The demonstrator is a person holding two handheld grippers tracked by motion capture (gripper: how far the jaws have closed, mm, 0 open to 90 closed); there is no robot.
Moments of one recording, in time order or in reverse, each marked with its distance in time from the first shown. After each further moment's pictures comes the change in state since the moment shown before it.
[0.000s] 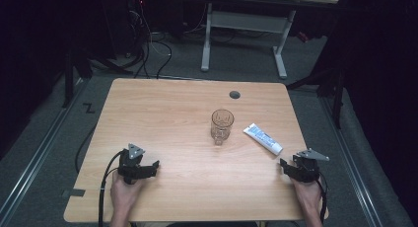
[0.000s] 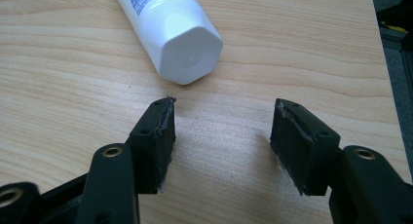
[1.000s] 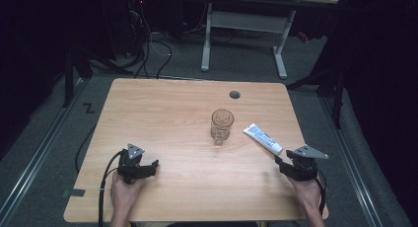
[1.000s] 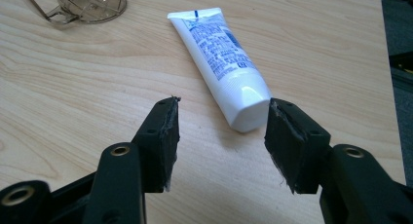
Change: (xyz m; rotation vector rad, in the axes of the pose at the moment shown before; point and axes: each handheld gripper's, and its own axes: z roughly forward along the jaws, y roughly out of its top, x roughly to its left) left arm 0.001 0.000 -0.001 -0.007 0.011 -0.010; right arm 0.029 0.028 -0.032 -0.071 0.071 -0.101
